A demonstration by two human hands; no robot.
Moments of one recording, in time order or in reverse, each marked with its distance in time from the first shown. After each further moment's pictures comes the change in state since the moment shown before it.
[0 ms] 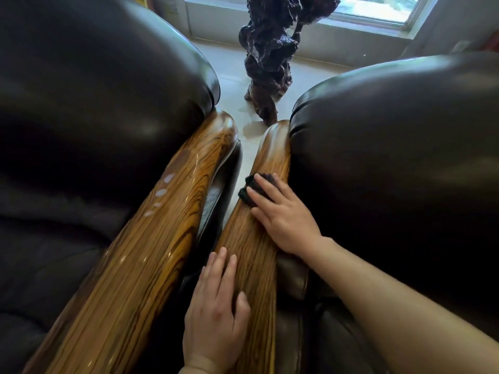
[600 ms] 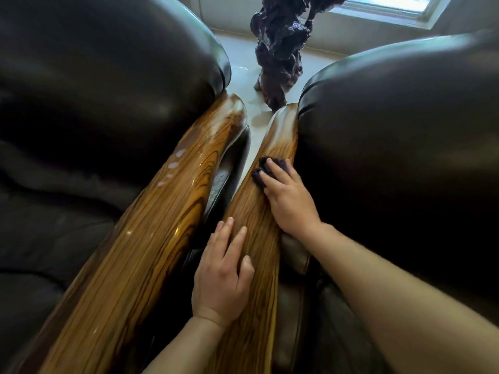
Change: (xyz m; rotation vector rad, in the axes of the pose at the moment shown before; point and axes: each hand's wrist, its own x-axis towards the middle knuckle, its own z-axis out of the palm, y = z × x) left_hand -0.008 -0.001 0.002 -0.045 0.061 0.026; right_hand -0.019 -0.023 0.001 0.235 0.110 0.164
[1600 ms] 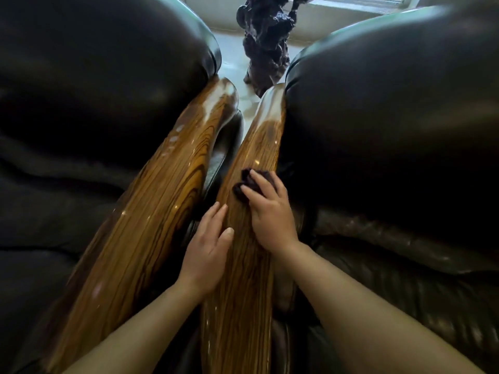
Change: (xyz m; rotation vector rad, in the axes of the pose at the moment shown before) left_hand -0.041 -0.014 -0.038 -0.330 -0.194 -0.150; right_hand -0.116 -0.055 0.033 0.169 0.123 0.074
